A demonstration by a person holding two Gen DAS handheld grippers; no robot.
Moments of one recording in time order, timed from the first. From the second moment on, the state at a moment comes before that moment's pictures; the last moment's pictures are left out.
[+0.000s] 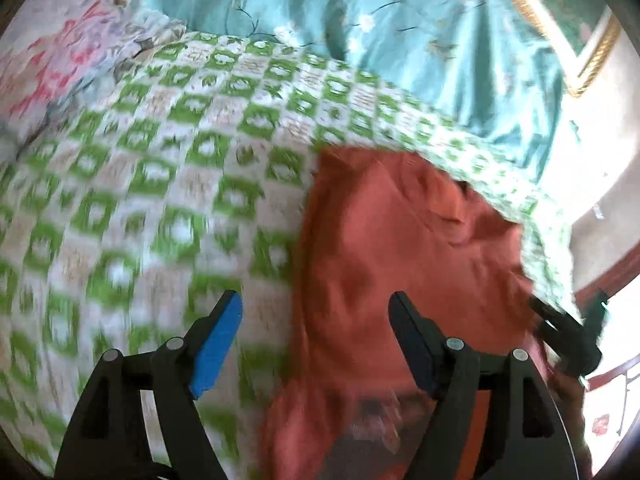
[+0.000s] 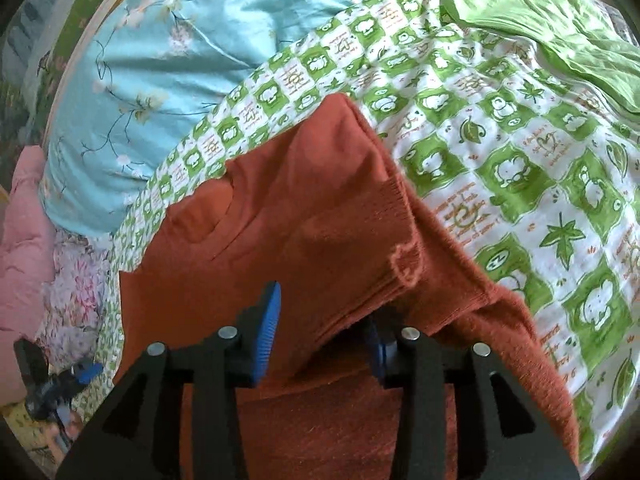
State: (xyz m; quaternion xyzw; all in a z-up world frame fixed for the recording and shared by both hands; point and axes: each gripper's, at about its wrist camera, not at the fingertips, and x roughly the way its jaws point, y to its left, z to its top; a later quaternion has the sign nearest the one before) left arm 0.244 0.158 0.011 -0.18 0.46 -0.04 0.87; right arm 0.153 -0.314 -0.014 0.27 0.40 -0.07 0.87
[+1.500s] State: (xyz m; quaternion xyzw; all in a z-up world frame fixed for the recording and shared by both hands) left arm 0.256 0.144 0.005 -0.12 0.46 -0.01 0.88; right arm 0.118 -0.312 0.019 0.19 0.41 -0.08 0.89
